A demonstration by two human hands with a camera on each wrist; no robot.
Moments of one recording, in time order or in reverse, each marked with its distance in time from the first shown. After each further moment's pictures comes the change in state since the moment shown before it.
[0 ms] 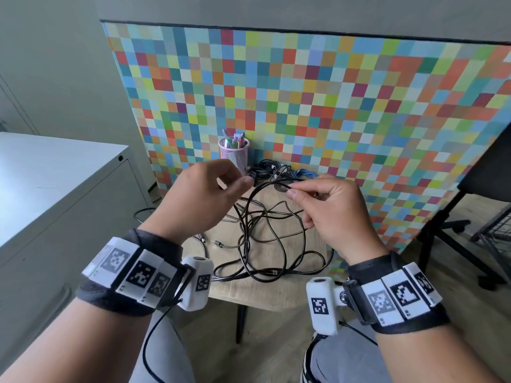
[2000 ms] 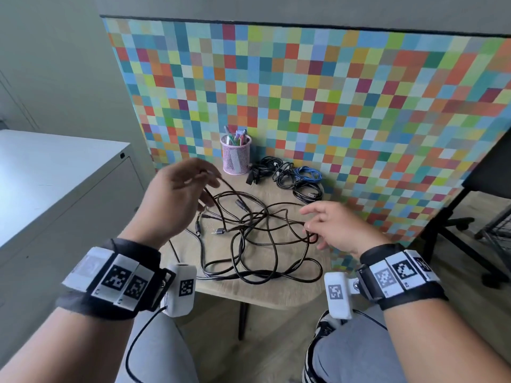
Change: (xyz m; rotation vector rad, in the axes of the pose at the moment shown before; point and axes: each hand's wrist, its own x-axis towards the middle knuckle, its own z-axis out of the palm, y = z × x) left_hand -0.008 -0.045 -0.007 -0.358 0.098 -0.096; right_hand 0.008 0.056 -0.016 -0.284 -0.425 0.497
